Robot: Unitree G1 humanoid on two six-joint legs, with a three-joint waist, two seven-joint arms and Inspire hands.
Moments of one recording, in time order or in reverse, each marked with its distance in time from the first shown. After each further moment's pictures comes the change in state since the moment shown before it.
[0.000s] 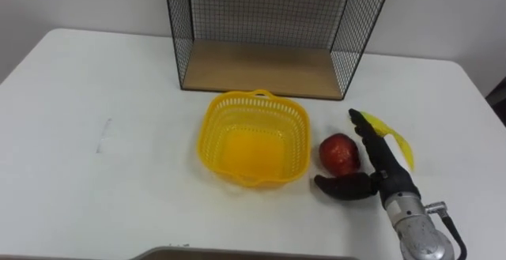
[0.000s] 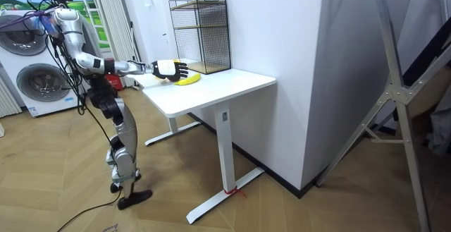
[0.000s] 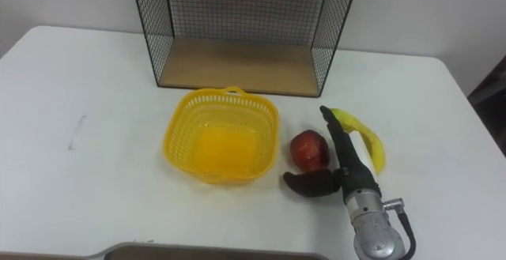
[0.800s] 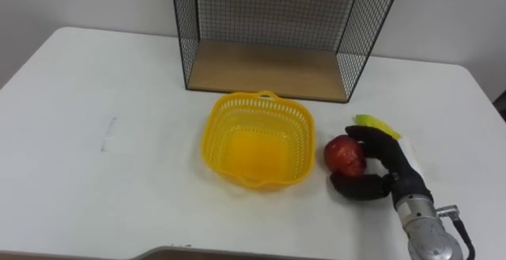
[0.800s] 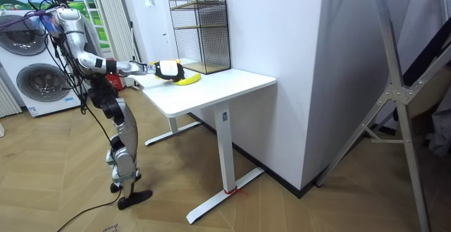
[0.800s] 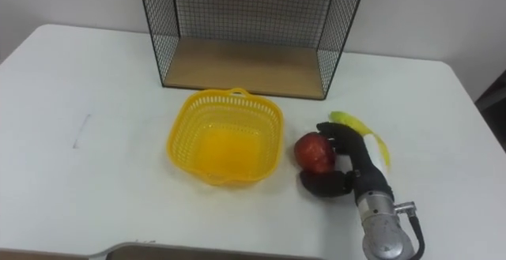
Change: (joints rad) left arm 0.005 -0.001 0.022 -0.008 0.061 0.026 0.001; right arm -0.014 -0.002 -0.066 0.059 -0.051 0.005 -0.012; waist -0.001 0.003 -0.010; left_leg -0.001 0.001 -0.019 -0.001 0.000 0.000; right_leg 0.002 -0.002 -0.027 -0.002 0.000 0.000
